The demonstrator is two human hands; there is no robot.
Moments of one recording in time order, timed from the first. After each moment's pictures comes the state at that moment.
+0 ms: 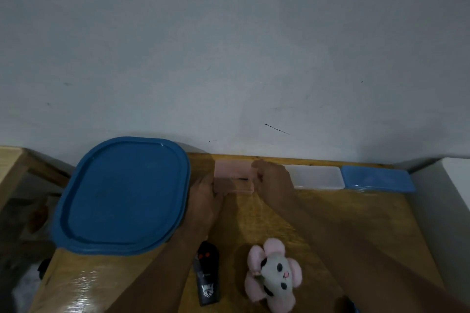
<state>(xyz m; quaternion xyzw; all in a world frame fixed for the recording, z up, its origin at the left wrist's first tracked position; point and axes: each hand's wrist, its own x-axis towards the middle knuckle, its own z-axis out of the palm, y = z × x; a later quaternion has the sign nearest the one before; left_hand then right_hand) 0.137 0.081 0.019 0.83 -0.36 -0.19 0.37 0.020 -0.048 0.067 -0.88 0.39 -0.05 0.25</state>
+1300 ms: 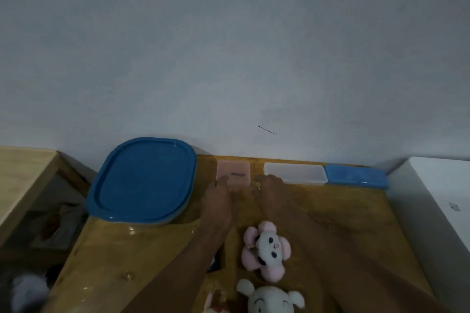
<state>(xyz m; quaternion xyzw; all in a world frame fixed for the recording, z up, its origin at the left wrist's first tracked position) 0.070 0.113 0.083 0.88 -0.35 -0.16 0.29 -0.025 0.010 0.102 -0.89 0.39 -0.01 0.21</state>
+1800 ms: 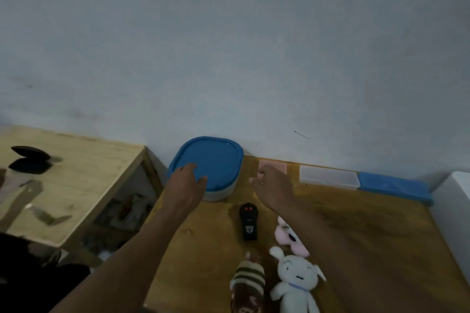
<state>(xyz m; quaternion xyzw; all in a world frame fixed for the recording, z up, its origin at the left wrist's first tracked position) 0.109 0.287 0.180 0.92 -0.28 -0.07 0.27 -0.021 0.123 0.165 -0.85 0.35 -0.12 0.36</state>
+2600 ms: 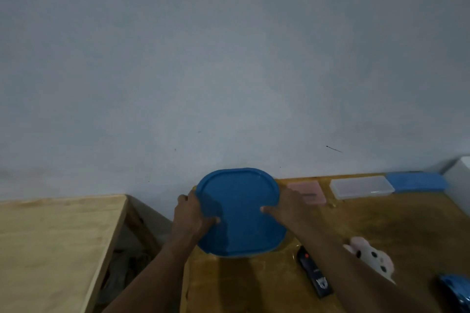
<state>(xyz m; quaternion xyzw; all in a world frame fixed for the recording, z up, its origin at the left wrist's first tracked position) 0.316 0.265 0.127 0.88 -0.33 -0.25 0.24 0.143 0.124 0.121 -0.77 0.55 -0.03 0.32</state>
